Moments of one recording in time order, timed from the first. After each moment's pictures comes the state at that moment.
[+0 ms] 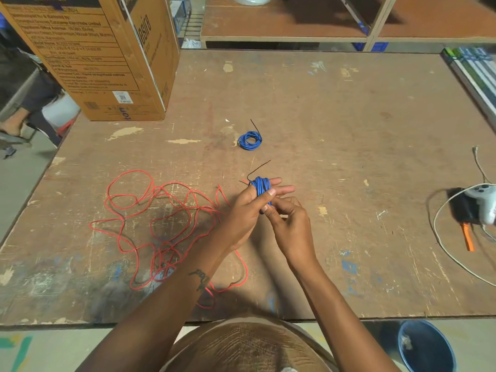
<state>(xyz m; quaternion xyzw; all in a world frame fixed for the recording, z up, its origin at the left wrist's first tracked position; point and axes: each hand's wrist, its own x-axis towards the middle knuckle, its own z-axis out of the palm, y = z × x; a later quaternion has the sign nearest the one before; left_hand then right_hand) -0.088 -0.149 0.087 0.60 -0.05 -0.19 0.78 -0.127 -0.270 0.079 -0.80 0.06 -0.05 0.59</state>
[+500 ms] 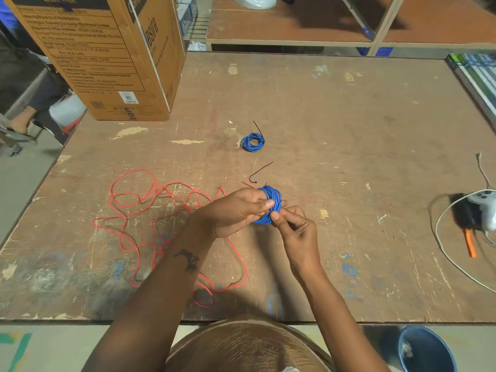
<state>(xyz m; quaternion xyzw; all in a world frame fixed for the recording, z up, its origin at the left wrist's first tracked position) -0.071 -0.118 0.094 0.56 -0.11 -0.37 0.73 -0.138 -0.284 0.051 -0.70 0.06 -0.06 0.71</state>
